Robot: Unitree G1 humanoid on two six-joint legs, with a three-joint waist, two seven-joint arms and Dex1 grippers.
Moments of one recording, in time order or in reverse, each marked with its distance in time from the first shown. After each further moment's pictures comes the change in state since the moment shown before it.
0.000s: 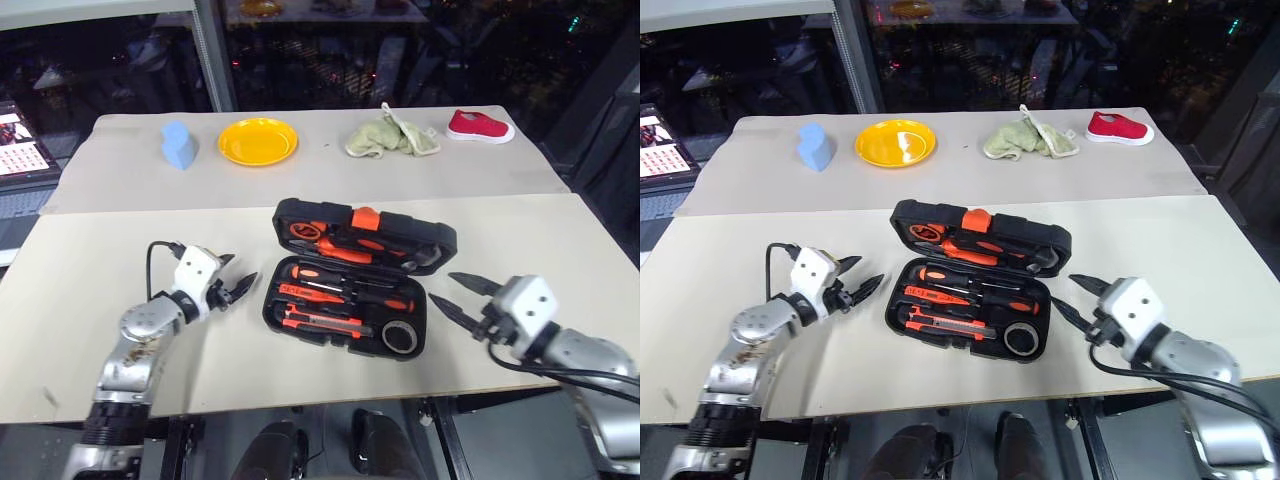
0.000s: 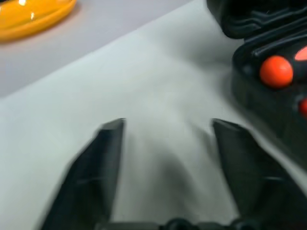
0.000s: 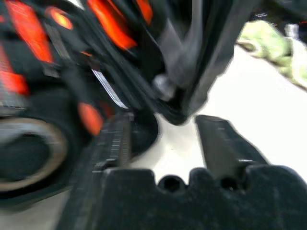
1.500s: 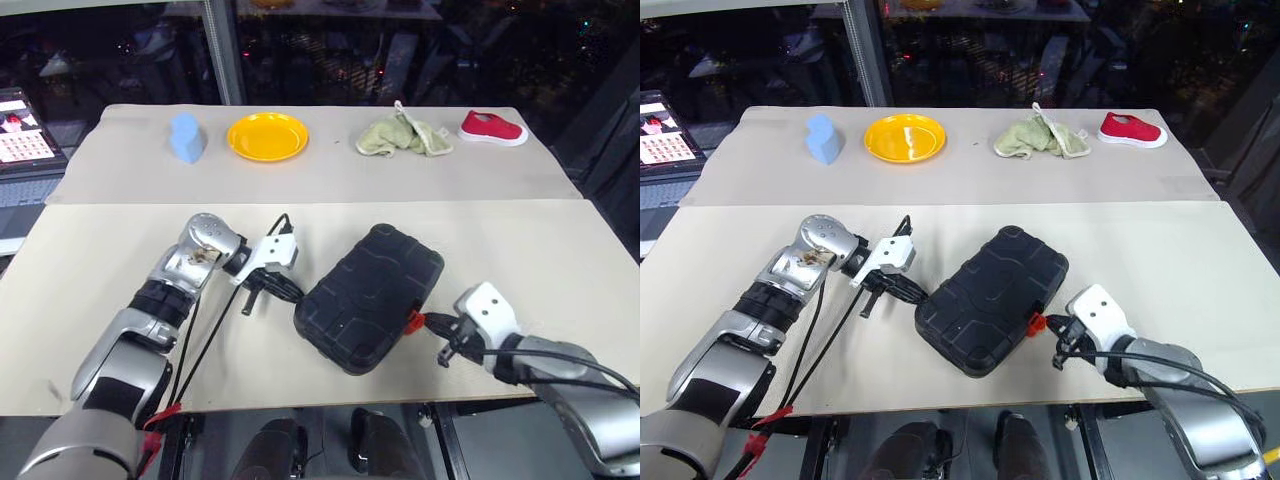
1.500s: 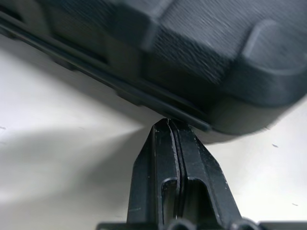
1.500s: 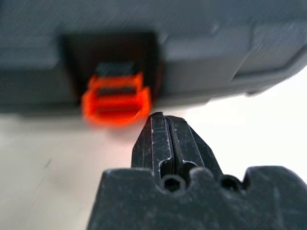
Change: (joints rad) left arm -0.729 -0.085 -0.516 0.609 0.198 -0.266 -0.822; right arm -0.078 0.031 0.261 -0.080 -0.107 0.371 -0.200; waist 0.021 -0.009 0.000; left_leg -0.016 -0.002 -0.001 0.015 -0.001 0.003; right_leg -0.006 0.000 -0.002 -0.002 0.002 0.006
